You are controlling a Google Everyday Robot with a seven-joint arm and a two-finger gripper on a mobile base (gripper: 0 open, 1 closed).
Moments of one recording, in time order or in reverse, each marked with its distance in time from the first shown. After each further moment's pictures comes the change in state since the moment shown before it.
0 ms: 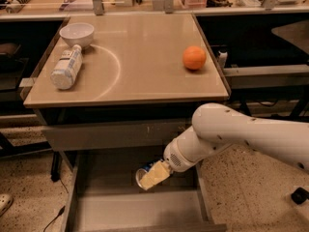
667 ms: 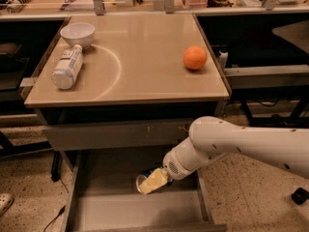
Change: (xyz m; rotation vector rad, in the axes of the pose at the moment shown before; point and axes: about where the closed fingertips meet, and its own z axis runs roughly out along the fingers) arm 0.017 -0.011 0.040 -0.010 0.007 0.081
